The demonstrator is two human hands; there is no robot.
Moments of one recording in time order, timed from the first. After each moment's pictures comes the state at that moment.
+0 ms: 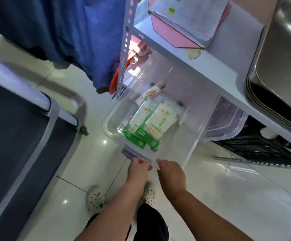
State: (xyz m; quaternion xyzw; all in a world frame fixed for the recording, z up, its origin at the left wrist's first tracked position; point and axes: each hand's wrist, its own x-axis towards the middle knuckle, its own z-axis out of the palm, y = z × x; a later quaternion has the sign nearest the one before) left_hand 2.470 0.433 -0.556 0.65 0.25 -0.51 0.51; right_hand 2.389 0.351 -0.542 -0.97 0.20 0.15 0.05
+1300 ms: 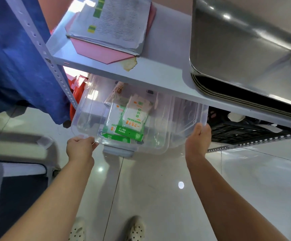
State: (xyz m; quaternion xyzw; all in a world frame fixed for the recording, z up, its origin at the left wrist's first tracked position) left_hand 2.615 0.357 -0.565 0.68 0.25 -0.31 0.62; right_hand 2.404 0.174 -0.523 -0.60 0.67 -0.31 0.30
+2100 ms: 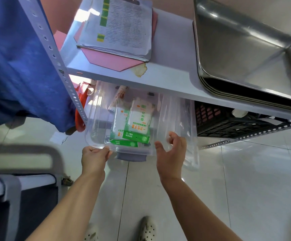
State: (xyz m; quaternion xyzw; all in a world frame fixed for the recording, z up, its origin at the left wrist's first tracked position) left_hand 2.631 0.388 -0.581 0.69 0.14 -0.38 0.59; right_hand 2.478 0.291 -0.524 -0.68 0.59 -0.32 0.30
